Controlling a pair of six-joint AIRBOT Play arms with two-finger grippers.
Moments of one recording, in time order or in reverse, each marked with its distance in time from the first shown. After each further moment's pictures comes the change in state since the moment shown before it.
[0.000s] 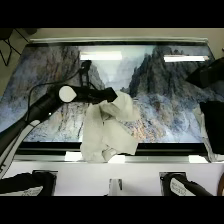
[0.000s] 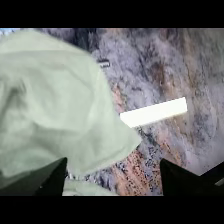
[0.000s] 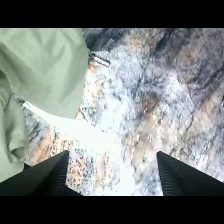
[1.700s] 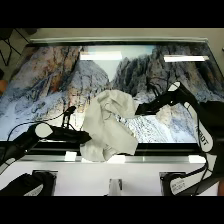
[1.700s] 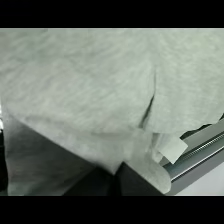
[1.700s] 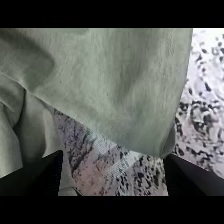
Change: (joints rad) left arm 0.123 0.449 -0.734 -0.191 -0.131 0.275; right arm 0.230 -0.529 -0.494 0.245 -0.345 0.043
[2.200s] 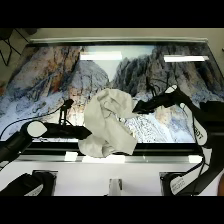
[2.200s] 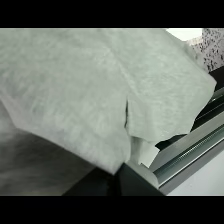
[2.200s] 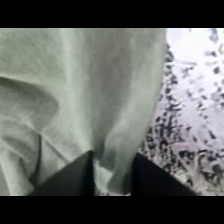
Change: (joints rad) left arm -0.001 0.061 0.061 0.000 -0.003 0.051; right arm 0.003 -0.088 -0.001 0.116 -0.105 0.077
